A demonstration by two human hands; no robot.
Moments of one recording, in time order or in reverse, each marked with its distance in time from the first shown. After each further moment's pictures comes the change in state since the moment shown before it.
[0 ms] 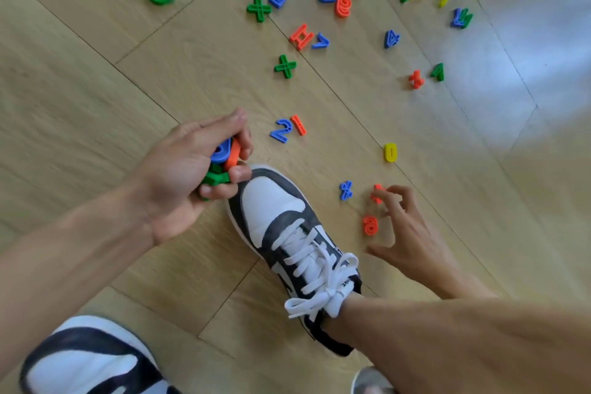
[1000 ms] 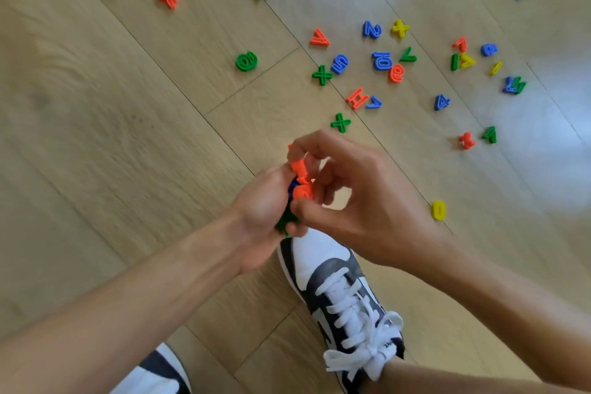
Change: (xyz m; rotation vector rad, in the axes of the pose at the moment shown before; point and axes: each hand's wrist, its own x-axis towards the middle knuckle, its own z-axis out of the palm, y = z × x) left_hand 0.002 0.003 0.014 -0.030 -0.017 0.012; right_hand 0.055 -0.223 -0.112 0.541 0.071 -0.614
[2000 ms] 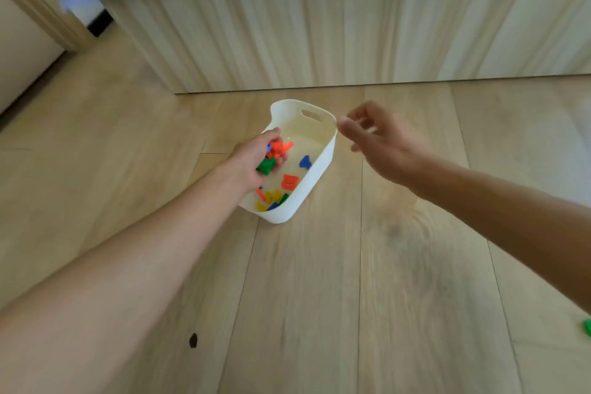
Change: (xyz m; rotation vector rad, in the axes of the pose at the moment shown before) left_hand -0.219 0.149 -0.347 -0.564 1.153 0.545; right_hand 0.289 -0.233 0.207 0.030 -0.392 -0.436
